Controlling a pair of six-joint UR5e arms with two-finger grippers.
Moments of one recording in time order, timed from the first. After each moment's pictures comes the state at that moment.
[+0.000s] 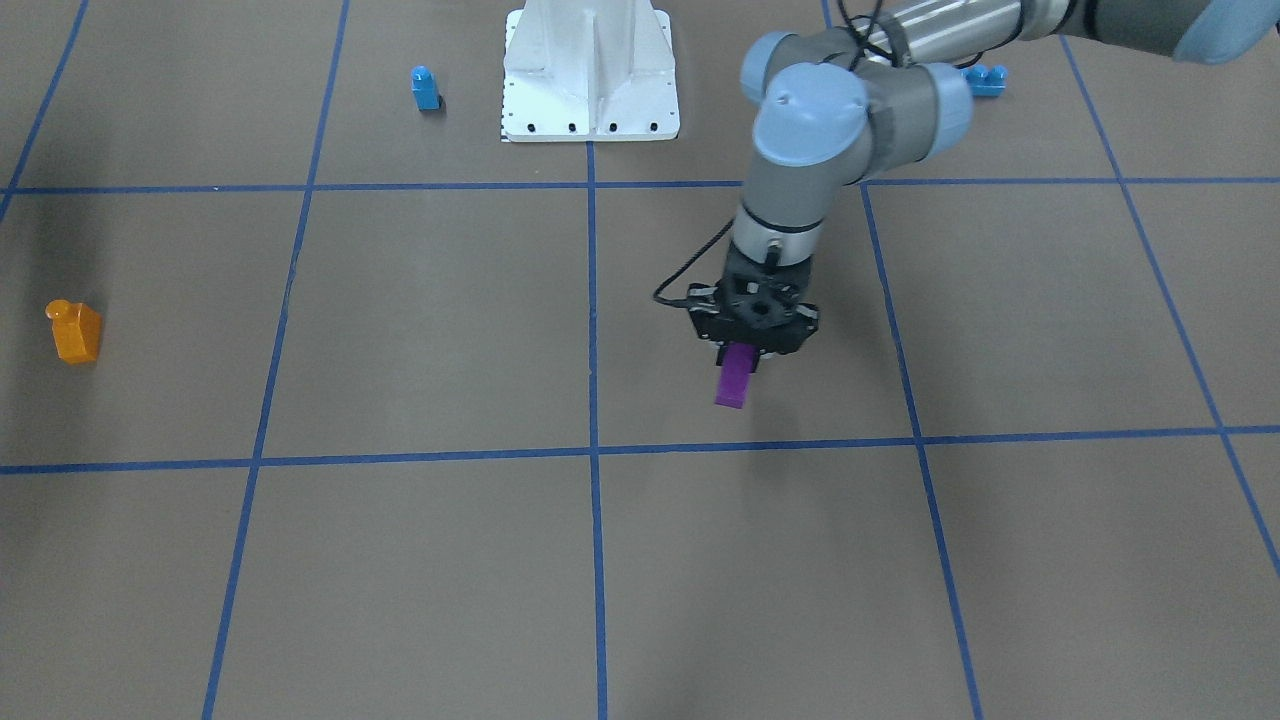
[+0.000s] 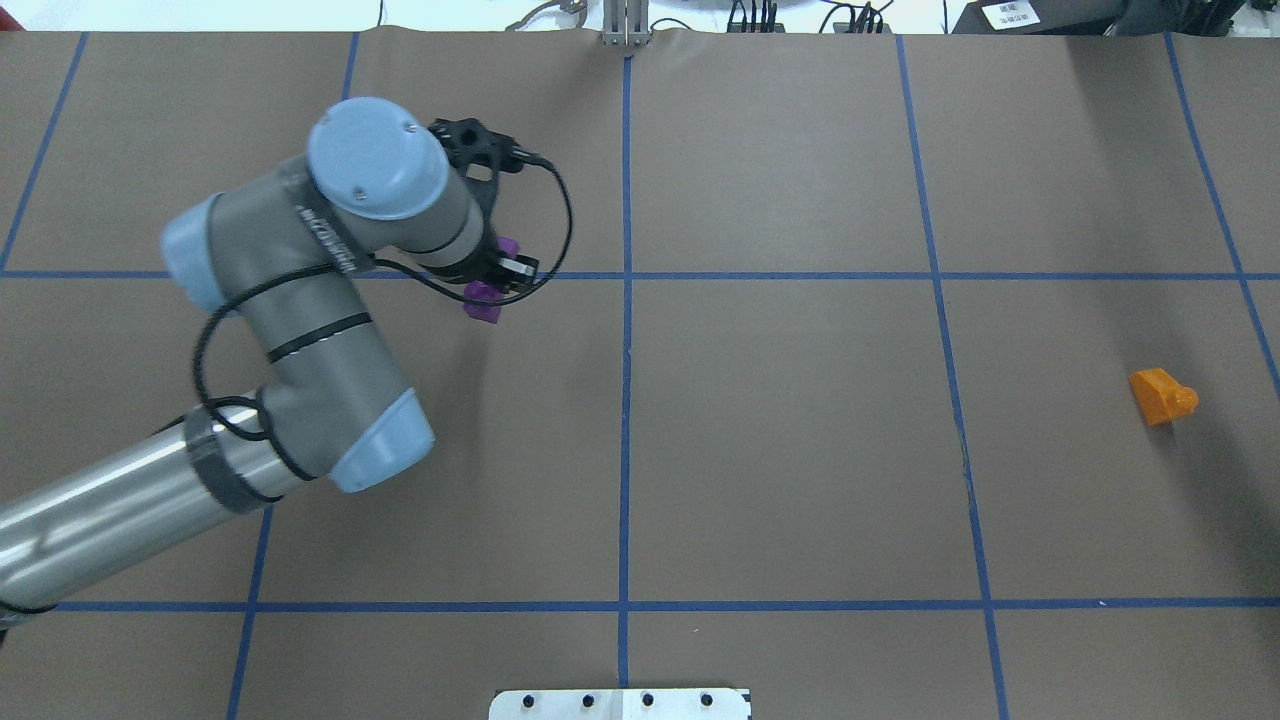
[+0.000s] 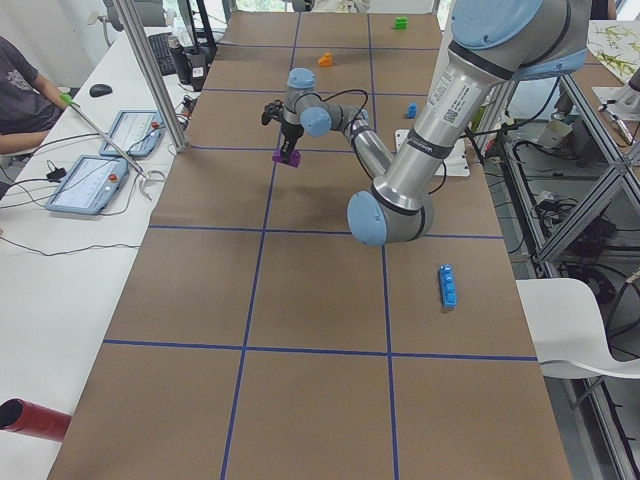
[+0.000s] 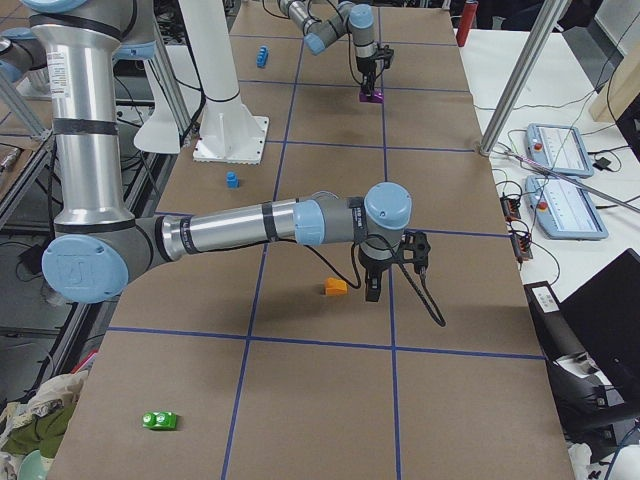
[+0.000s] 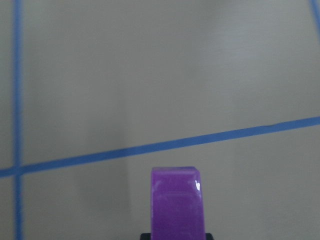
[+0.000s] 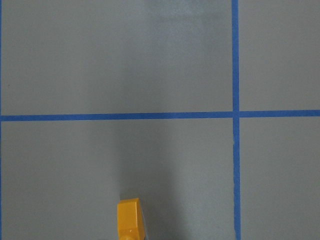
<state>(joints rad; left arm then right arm) -0.65 -2.32 -1.56 -1.66 -1.82 -0.81 1.50 -1.55 1.75 -1.66 2.43 0.16</state>
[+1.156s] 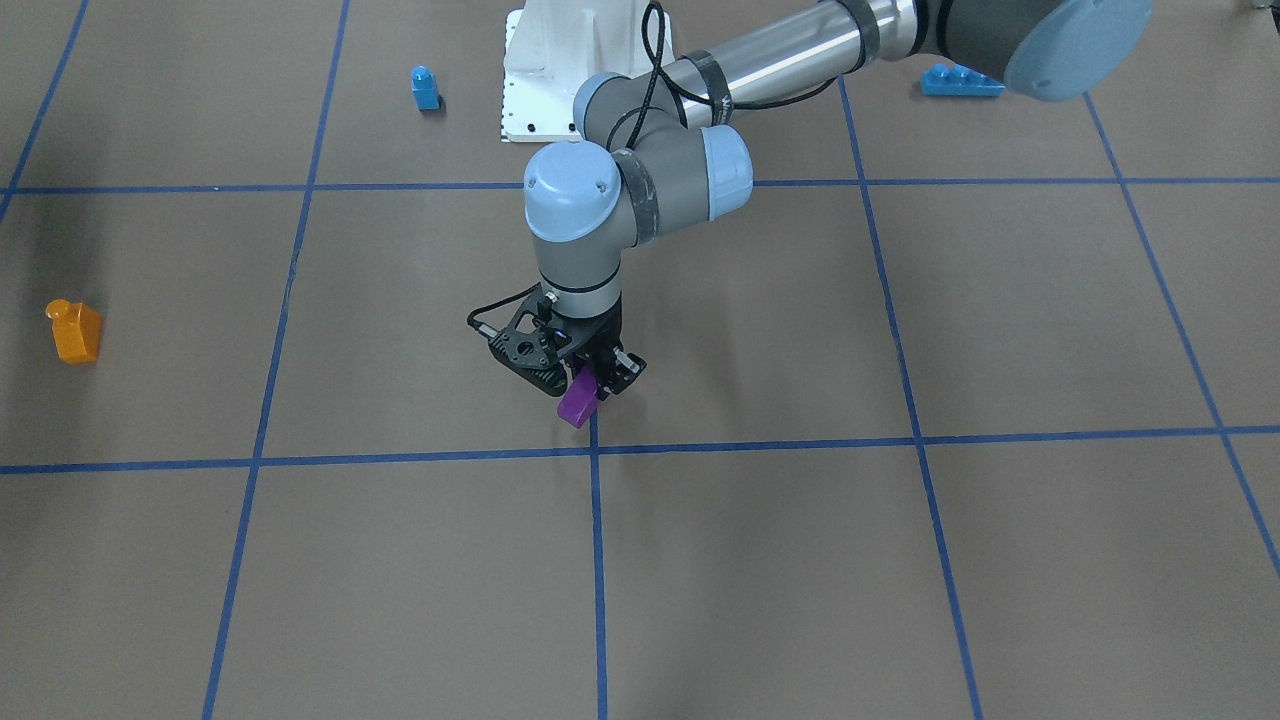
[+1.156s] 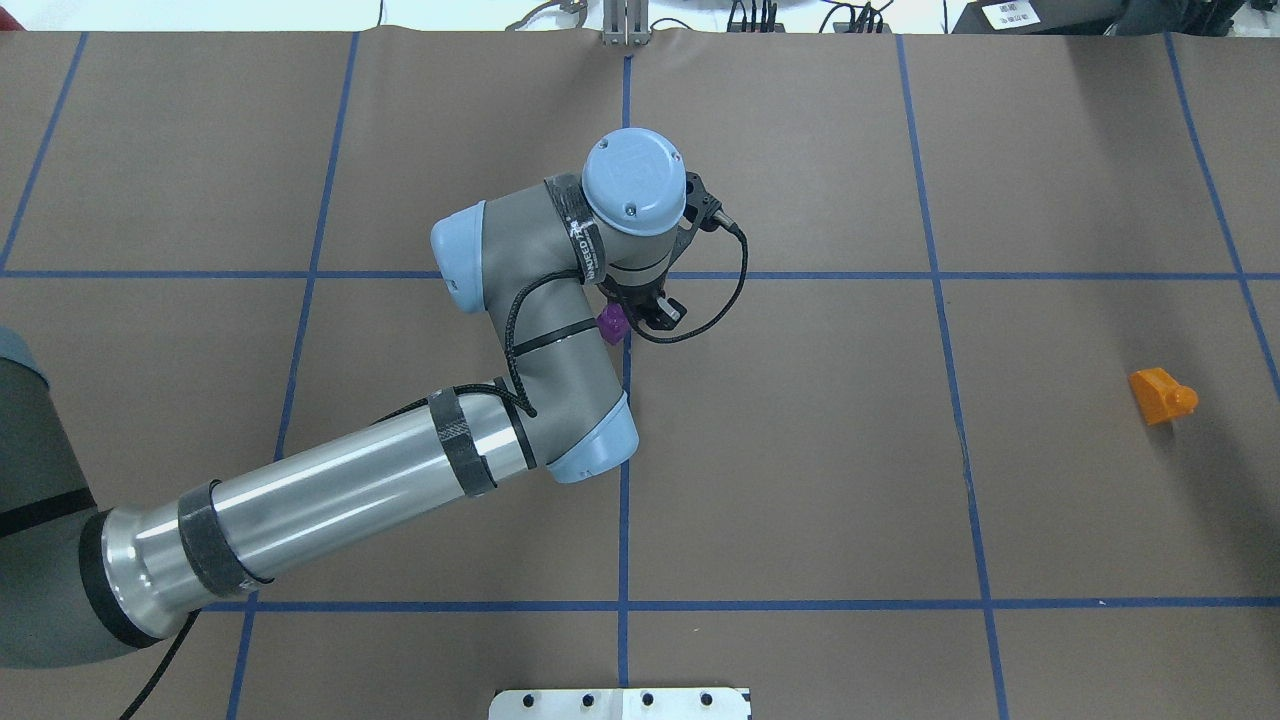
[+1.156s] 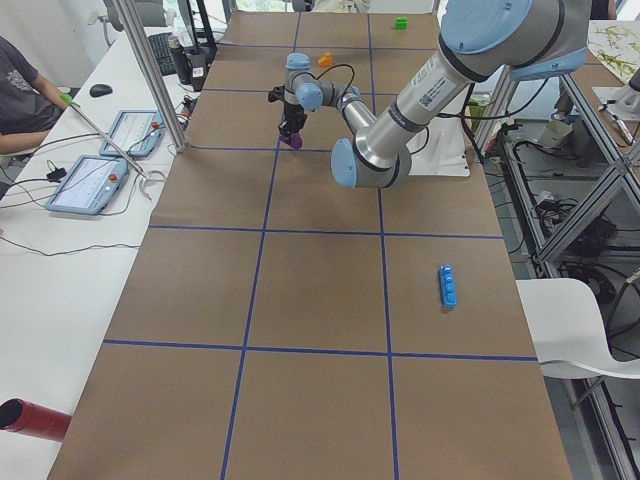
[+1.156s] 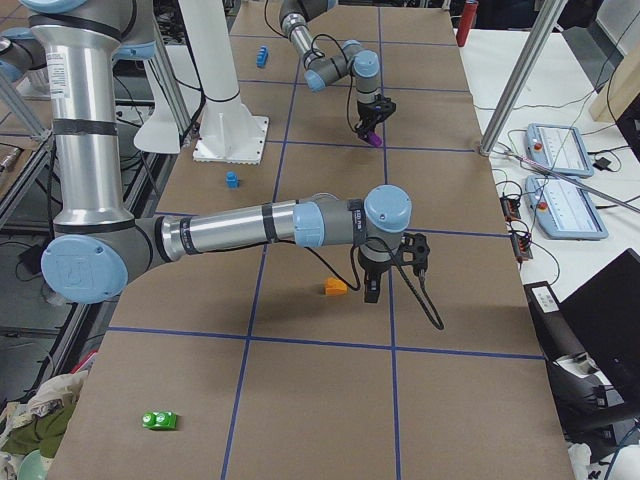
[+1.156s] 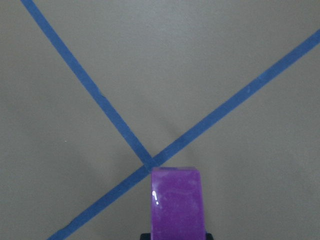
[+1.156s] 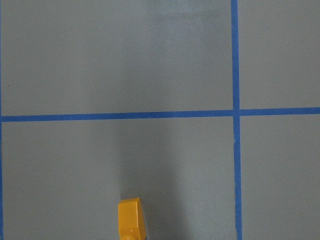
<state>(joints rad) -0.55 -2.61 -1.18 -1.68 -1.81 -0.49 1.50 -1.54 1.75 -1.66 2.43 0.17</state>
